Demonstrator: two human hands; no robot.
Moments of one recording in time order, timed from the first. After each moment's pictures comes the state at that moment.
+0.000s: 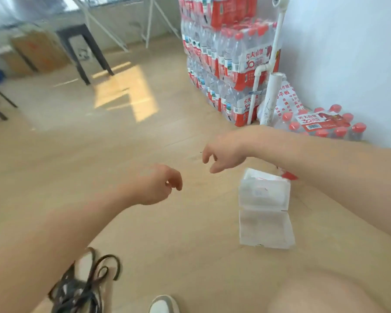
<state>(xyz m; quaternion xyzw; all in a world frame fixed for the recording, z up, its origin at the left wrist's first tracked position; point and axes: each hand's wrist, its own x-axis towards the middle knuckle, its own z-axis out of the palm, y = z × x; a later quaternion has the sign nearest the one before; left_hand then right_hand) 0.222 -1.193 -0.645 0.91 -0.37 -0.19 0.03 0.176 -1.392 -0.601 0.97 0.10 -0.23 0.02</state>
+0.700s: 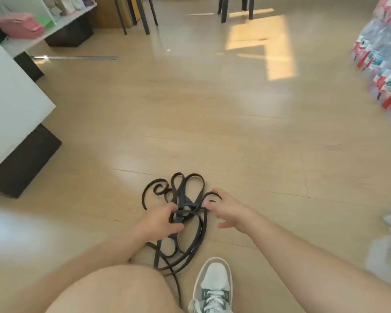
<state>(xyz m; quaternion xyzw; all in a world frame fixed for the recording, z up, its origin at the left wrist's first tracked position) 0.131 -0.804 -0.805 0.95 0.03 -0.29 0.15 0.174 -1.007 -0.793 0.74 -0.12 -0.42 -0.51</state>
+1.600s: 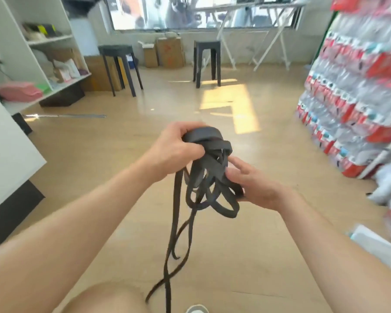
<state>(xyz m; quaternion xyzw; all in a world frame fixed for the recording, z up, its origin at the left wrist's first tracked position) 0.178 -0.894 -0.526 0.82 -0.22 0.00 0.53 0.203 -1.103 -0.619 0.69 0.12 -0.28 -0.66</state>
